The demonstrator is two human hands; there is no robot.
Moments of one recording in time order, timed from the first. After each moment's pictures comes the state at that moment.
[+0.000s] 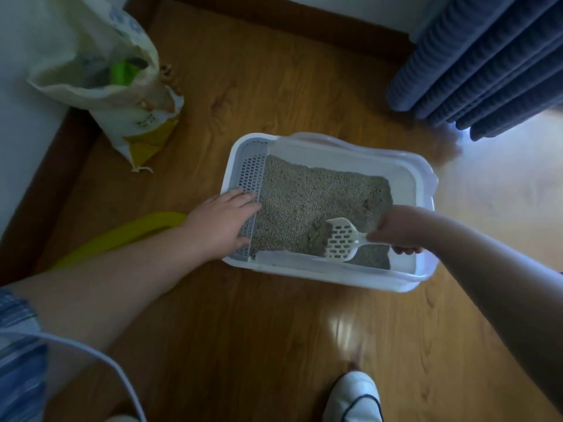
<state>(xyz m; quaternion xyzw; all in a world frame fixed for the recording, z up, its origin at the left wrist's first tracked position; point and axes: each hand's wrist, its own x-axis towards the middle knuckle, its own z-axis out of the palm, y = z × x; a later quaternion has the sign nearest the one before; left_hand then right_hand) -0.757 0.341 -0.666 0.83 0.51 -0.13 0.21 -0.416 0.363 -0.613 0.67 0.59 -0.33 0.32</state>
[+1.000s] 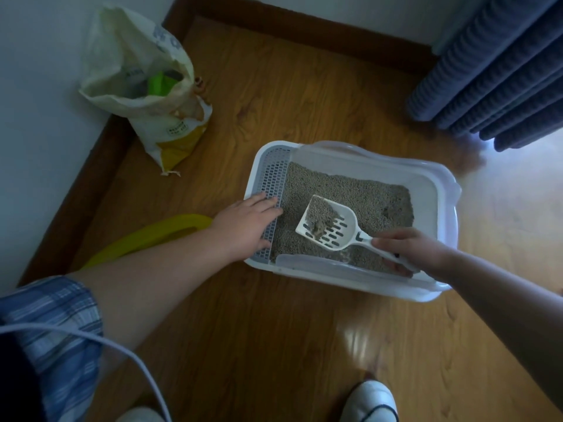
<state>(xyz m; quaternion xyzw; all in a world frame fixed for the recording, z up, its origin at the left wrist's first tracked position) -0.757 0.338 -0.666 0.83 0.50 -0.12 0.23 -0.411 0.323 -0.637 0.63 0.47 -0.61 -0.04</state>
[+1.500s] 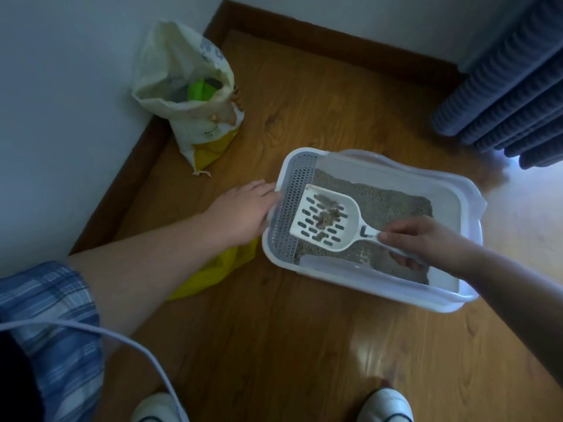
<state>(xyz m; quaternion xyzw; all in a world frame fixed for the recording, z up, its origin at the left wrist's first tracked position) -0.808 0.338 -0.632 0.82 0.54 -0.07 0.20 -0.464 0.335 -0.575 0.55 0.62 -0.56 -0.01</state>
